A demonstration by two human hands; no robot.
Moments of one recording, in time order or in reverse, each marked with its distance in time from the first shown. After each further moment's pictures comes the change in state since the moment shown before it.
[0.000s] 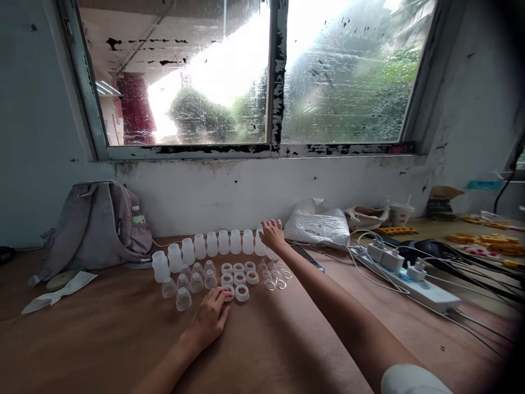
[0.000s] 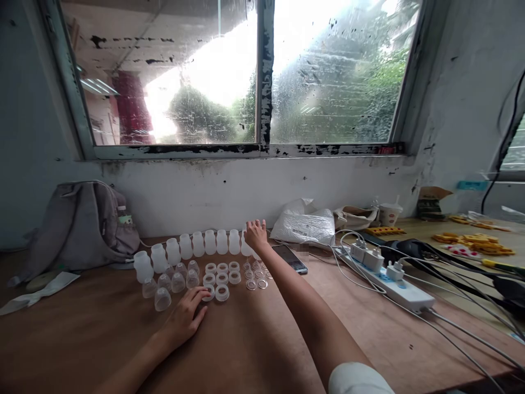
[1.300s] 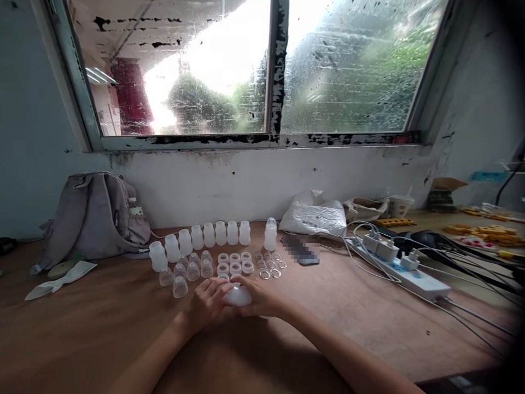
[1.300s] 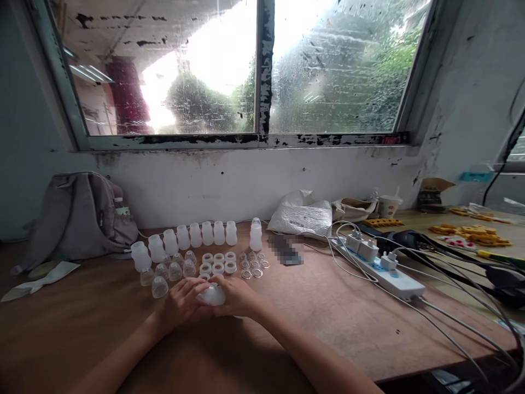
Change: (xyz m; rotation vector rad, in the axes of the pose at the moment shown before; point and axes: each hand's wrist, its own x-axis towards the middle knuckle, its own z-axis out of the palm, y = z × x) left_hand 0.003 0.005 -0.012 0.323 0.117 0.388; right_hand -0.156 -0.060 -0.060 0.651 -0.493 -0.472
